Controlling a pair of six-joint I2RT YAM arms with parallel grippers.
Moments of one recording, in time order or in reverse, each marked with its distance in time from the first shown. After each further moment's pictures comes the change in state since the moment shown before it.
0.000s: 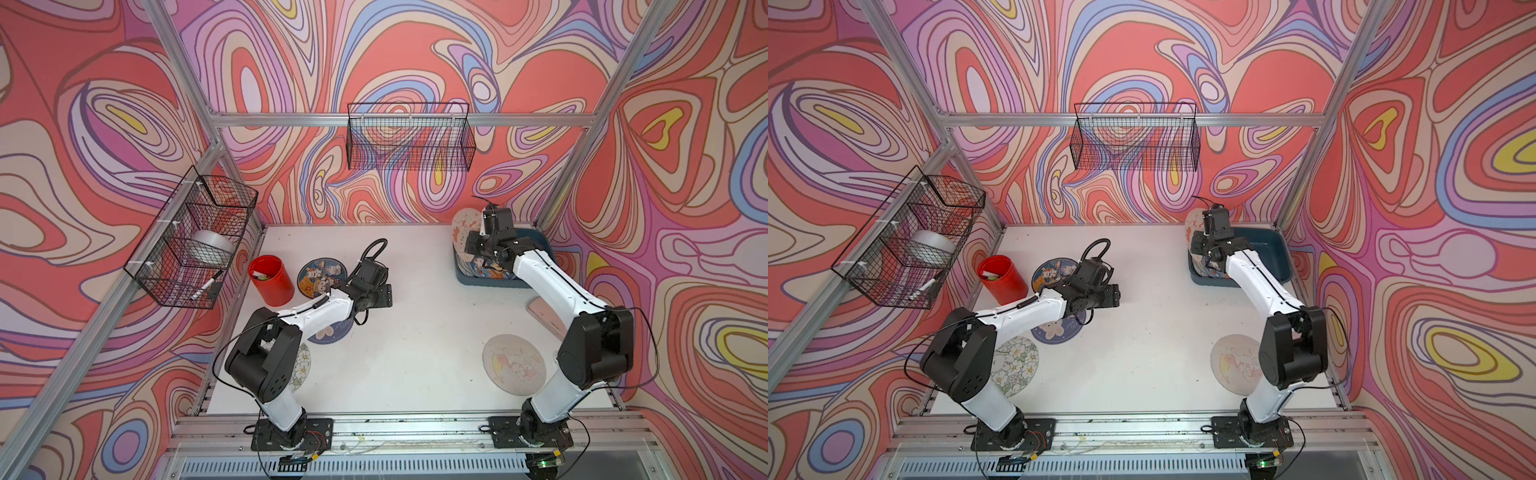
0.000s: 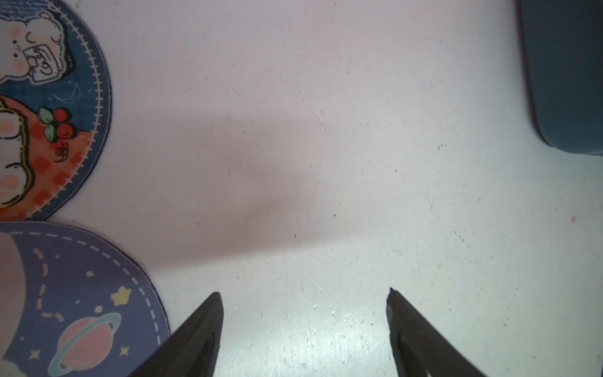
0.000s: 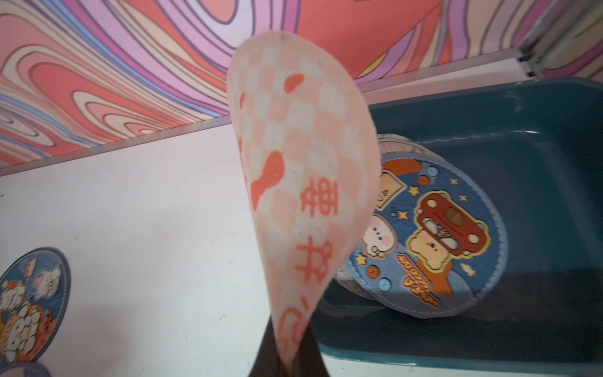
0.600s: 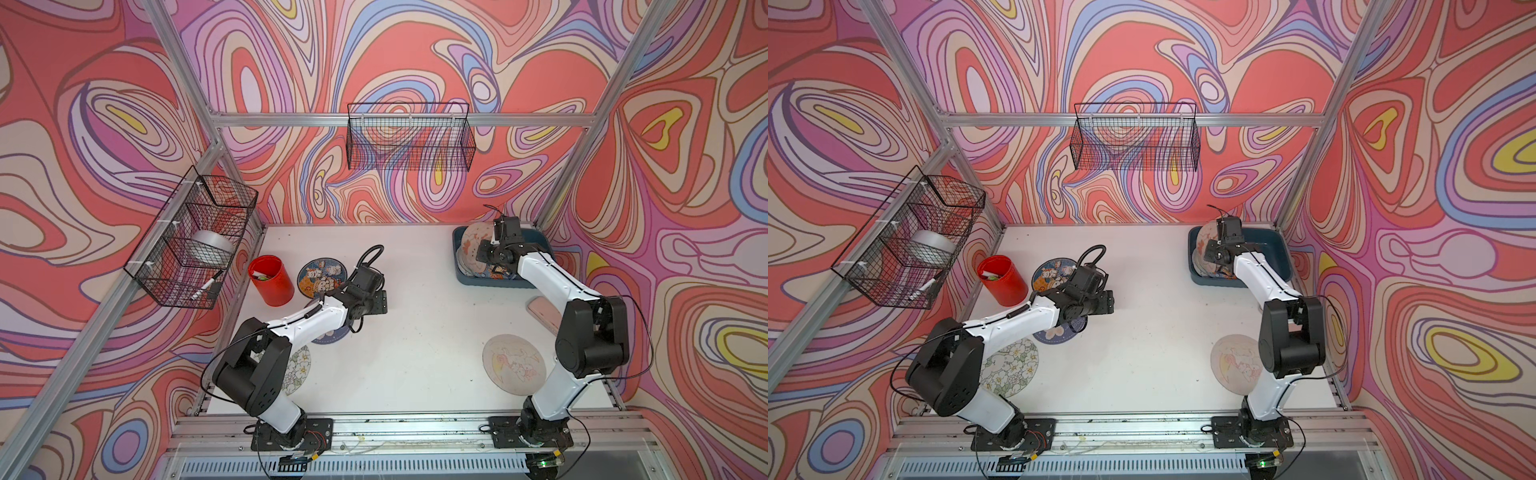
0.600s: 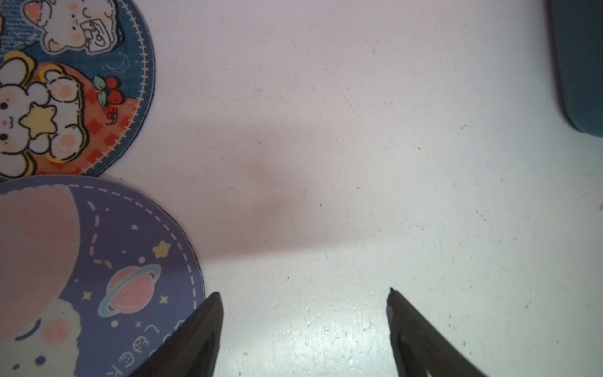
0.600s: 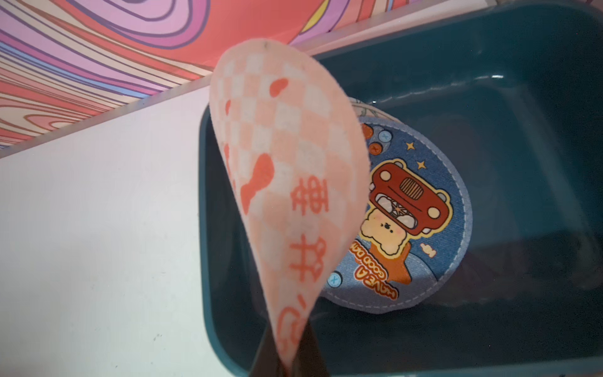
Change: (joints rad) left arm -0.012 -0.082 -0.077 -0.034 -0.051 -0.020; right arm -0.116 0.111 -0.067 0.043 -0.039 -0.002
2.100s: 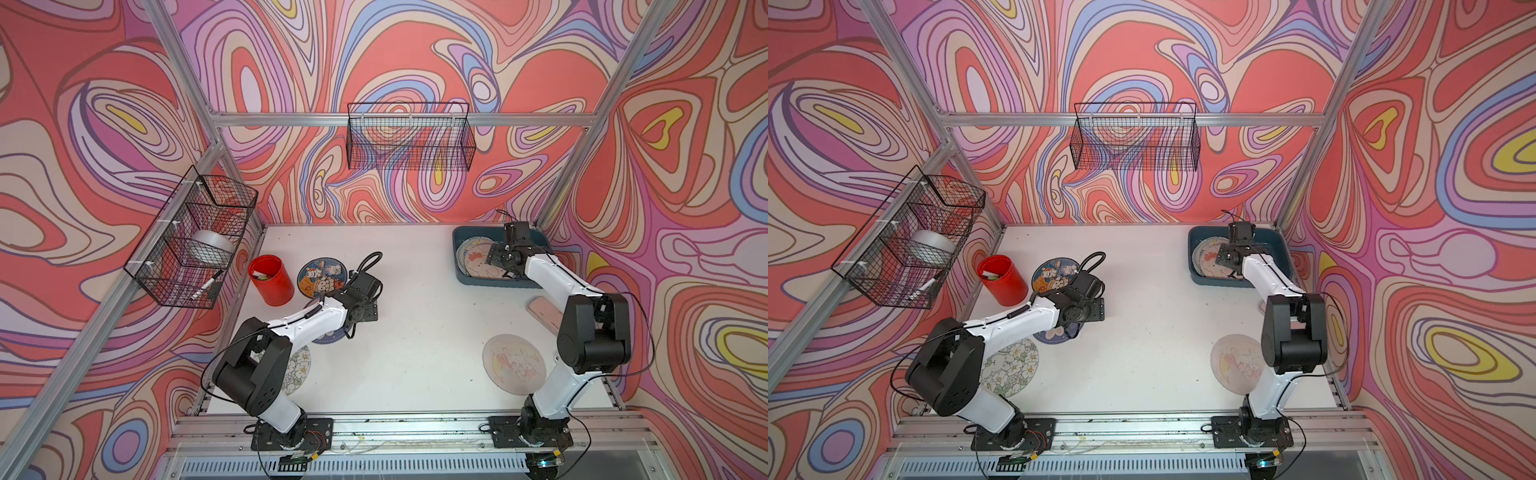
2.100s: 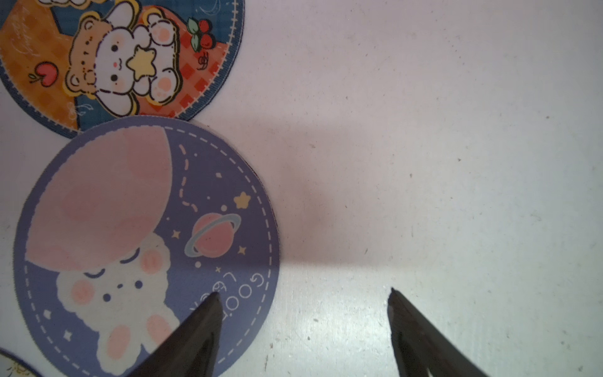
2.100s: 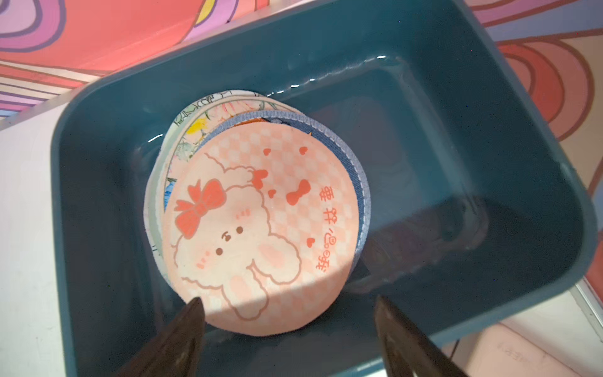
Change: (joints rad) left arm 0.000 0.000 -0.014 -0.145 -0.134 -0.038; right arm -0.070 -0.038 -0.055 -0.014 0.142 0.015
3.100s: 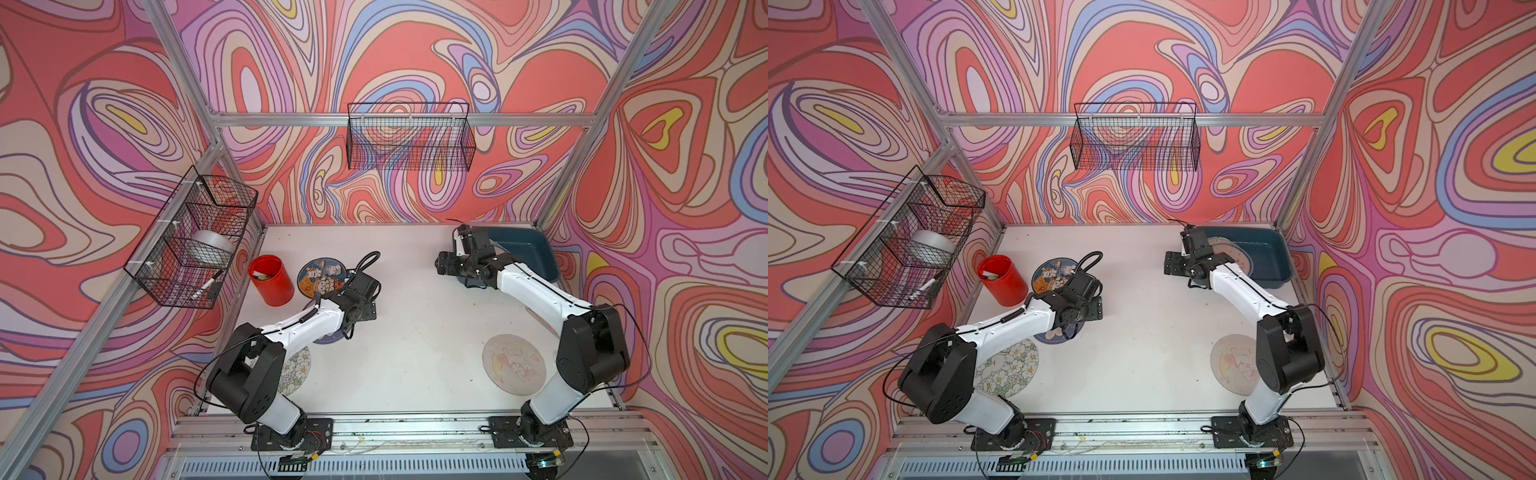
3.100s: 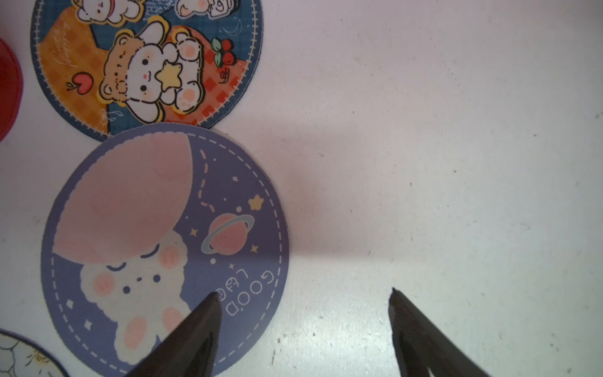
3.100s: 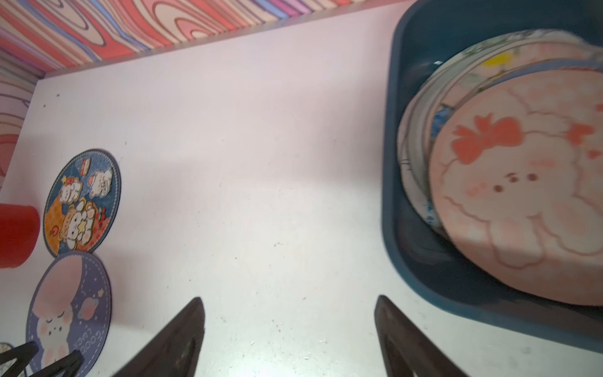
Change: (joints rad) left arm 0.000 -0.044 -0.021 -0.002 -0.027 -0.018; right arm 0.369 -0.048 -0.015 0.025 -0.259 0.023
